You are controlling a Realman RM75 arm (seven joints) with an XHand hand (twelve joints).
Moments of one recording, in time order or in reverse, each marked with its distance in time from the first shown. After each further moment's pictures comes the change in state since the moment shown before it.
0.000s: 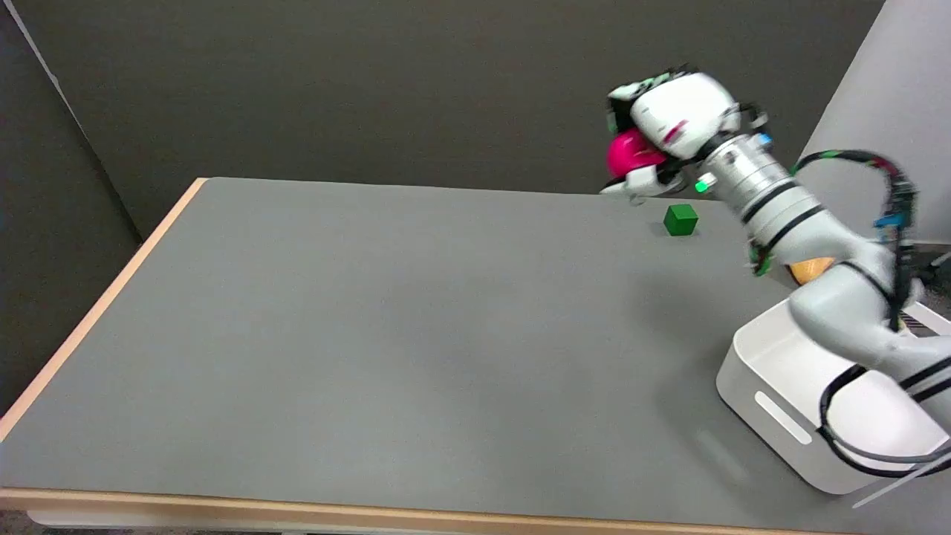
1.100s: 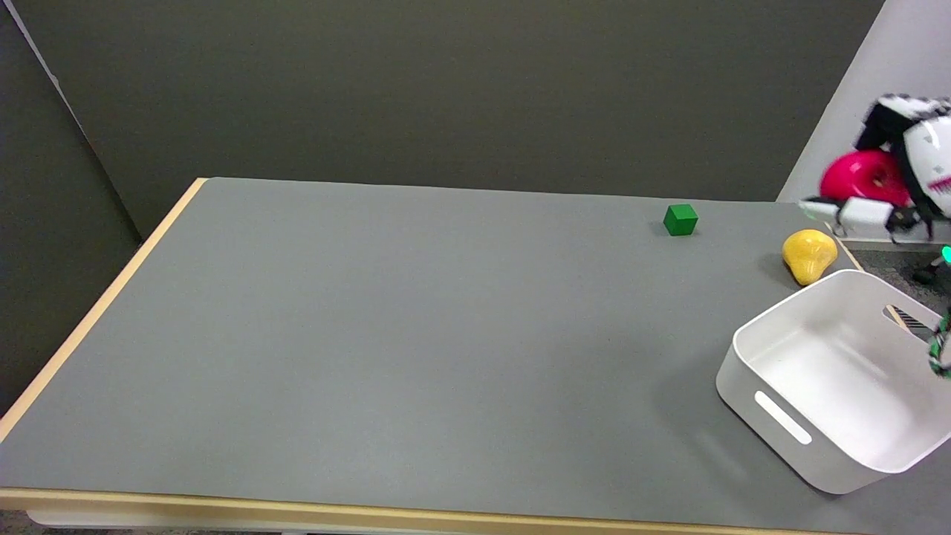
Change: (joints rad) arm -0.692 -0.212 0.685 0.115 0.401 0.396 -0.199
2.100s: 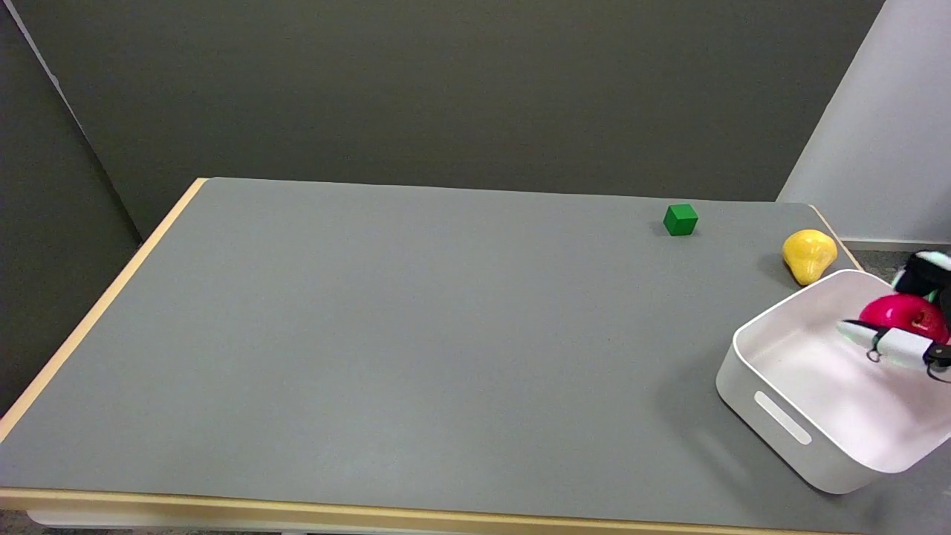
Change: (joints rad) arm -0.175 -0.063 -0.189 -0.346 0.274 0.347 -0.019
